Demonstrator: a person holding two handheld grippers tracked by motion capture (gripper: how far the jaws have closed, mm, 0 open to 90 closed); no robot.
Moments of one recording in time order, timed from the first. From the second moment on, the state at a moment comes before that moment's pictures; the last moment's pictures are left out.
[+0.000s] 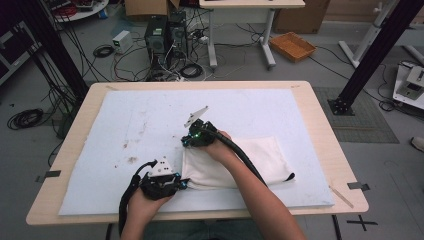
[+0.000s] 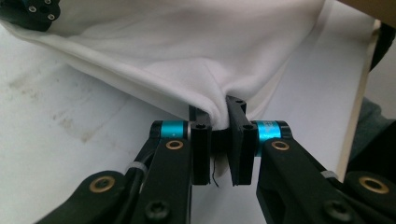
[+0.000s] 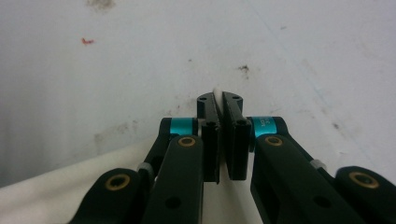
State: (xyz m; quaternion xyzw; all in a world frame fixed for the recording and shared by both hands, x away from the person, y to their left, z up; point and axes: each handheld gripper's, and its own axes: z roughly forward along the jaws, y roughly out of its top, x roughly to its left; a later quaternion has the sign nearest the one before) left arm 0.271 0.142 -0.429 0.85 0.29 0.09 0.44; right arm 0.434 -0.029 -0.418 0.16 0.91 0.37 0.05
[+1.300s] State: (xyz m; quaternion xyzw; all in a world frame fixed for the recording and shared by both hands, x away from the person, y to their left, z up) left arm 0.322 -0.040 -0.371 0.89 0.13 0.04 0.43; right arm 0.419 -0.224 -0.366 0.25 0.85 0.45 0.13
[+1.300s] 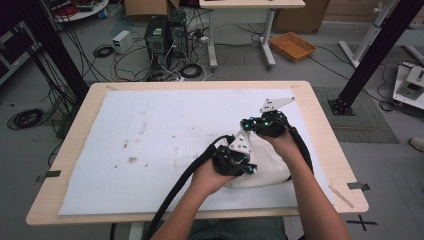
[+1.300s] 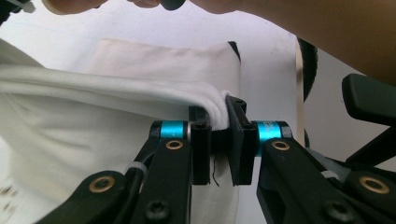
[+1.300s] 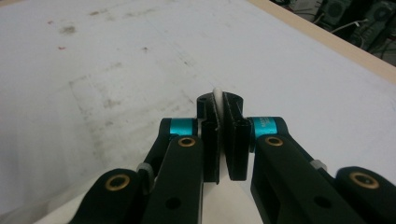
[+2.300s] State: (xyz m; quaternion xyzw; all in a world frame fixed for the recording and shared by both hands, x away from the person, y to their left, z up) left arm 0.351 -0.108 -0.414 0.90 0.13 -0.02 0.42; right arm 0.416 -0.298 -0.414 0.32 0.84 0.42 0.13
